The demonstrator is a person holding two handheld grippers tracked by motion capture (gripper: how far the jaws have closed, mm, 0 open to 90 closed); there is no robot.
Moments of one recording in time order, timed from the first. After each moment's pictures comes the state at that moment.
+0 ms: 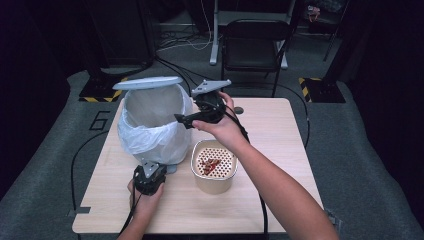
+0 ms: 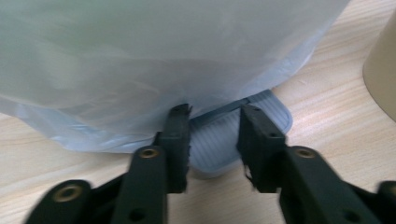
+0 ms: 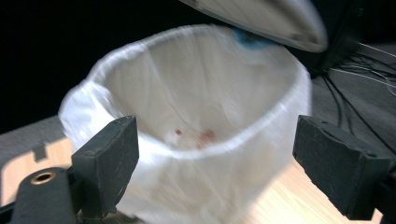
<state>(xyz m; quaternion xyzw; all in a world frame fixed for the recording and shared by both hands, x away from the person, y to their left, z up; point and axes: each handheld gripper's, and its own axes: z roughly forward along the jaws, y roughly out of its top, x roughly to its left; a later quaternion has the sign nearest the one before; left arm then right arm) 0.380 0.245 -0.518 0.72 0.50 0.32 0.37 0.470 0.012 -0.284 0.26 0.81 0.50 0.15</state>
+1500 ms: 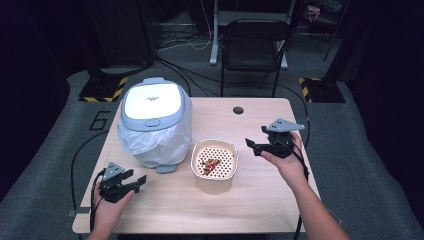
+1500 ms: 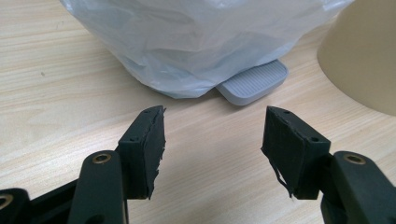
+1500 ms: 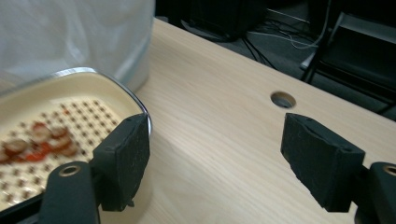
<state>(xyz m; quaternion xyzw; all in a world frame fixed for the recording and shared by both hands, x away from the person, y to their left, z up) 0.345 0.325 -0.484 0.73 0.50 0.21 0.41 0.429 -0.166 -0.379 0.36 0.78 0.45 0.24</state>
